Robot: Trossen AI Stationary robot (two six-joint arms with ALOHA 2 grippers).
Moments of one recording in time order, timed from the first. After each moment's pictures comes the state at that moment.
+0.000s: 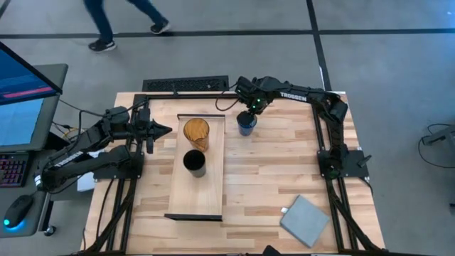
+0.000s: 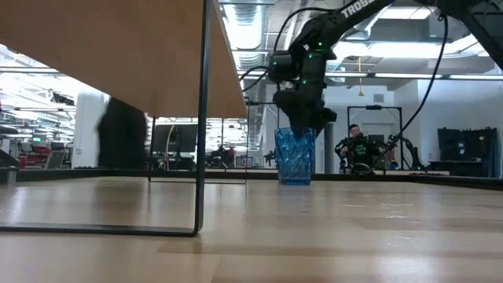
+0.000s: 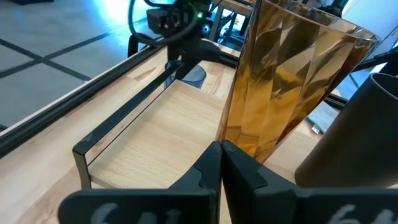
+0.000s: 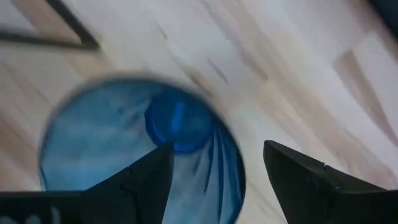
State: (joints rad) left arm 0.54 0.40 0.56 -0.46 0.30 -0.18; right arm -0.51 1.99 1.65 -1.05 -0.07 0.17
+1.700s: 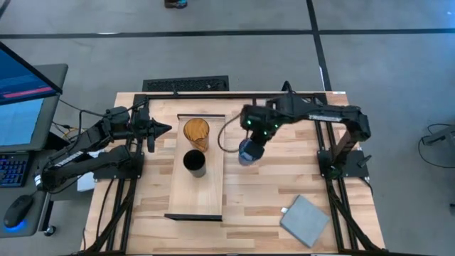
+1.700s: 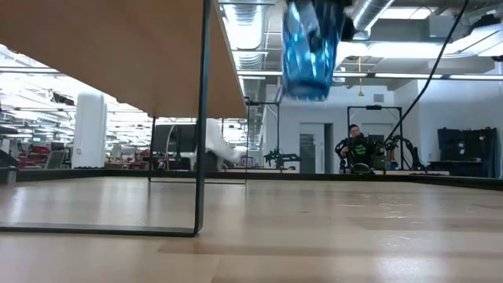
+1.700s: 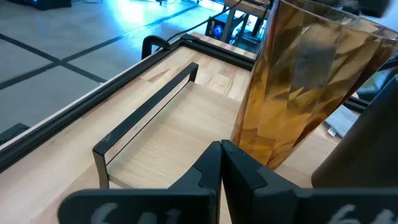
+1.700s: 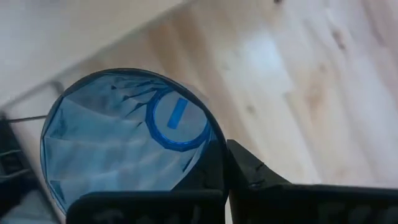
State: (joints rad) left arm 0.54 0.40 0.56 -0.47 0.25 -0.17; right arm -0.08 1.73 1.81 -1.36 -0.08 0.35
